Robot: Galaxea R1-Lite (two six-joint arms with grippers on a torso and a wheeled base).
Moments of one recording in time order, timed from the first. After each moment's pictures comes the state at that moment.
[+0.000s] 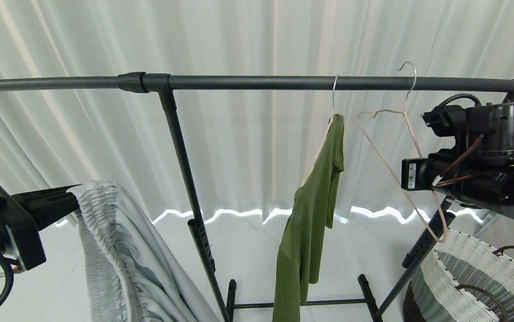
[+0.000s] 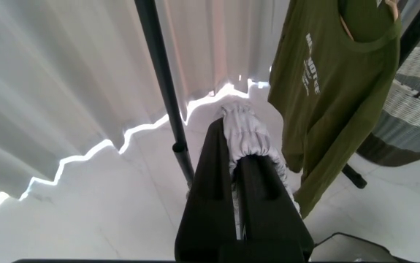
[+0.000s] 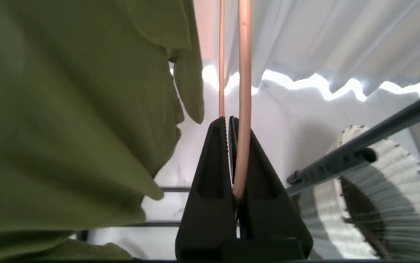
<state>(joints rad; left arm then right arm) -0.04 1.02 -0.66 -0.13 -0.44 0.24 0.49 1.57 -0.97 -0.25 -0.36 0.15</state>
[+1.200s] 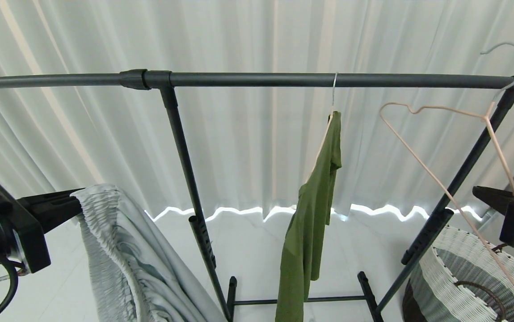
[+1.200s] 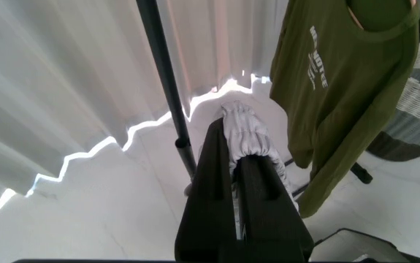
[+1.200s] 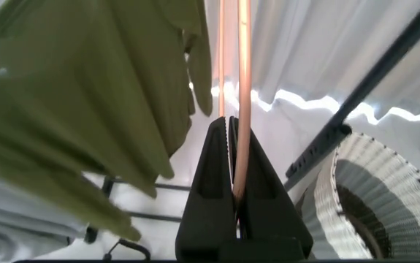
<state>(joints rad) -0.04 1.02 -0.64 -0.15 -0.43 0.27 0.51 1.07 -0.61 -0.25 -0.26 0.10</state>
